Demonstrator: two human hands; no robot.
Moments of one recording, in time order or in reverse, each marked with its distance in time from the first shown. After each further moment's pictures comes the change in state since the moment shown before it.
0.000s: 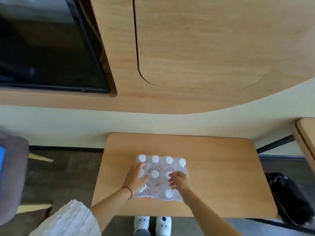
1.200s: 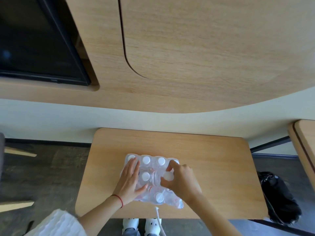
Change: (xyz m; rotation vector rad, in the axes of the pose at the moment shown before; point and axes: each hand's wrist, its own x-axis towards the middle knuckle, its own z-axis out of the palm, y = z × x) left_hand 0.027 -0.025 0.039 0.423 0.036 0.256; right_hand -0.043 -0.073 -0.035 -0.789 0.073 -0.518
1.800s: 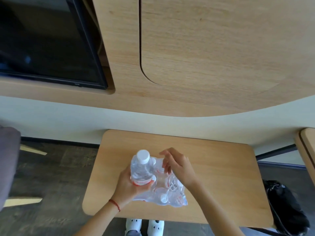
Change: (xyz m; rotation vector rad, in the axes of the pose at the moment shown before) left_hand -0.034 0.035 -0.072 -0.931 0.315 -0.093; right_hand 0.016 -0.033 -0.010 0.500 -0.030 -0.111
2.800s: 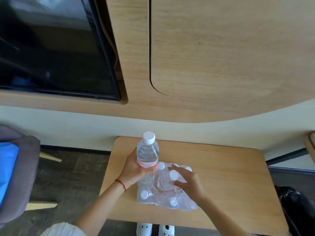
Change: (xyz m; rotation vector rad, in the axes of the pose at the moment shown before) left_hand 0.034 0.056 -0.035 -0.028 -0.041 -0.092; right_hand -0.011 0.065 0.013 -0.079 -0.012 -0.067
